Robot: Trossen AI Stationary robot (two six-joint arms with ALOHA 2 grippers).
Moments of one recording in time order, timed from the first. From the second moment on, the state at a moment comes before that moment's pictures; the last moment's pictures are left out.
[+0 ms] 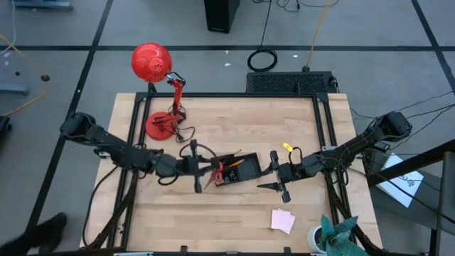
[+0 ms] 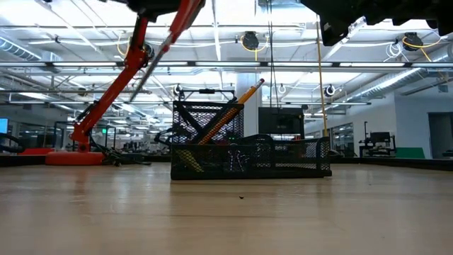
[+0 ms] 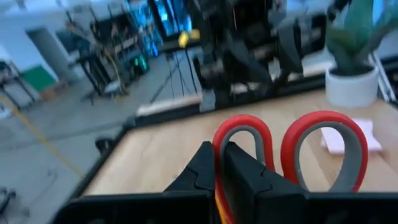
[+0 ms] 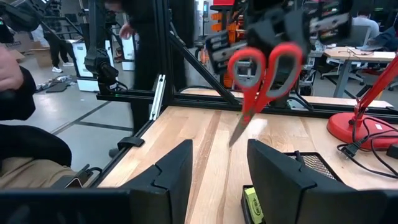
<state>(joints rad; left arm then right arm) -0.37 1.32 0.70 0.49 -0.50 0.22 0.41 1.20 0.44 0.69 0.19 0.04</state>
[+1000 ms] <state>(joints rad) -0.09 1.36 0.70 0.74 -0.34 0.35 0.41 1.20 0.44 0.69 0.19 0.01</state>
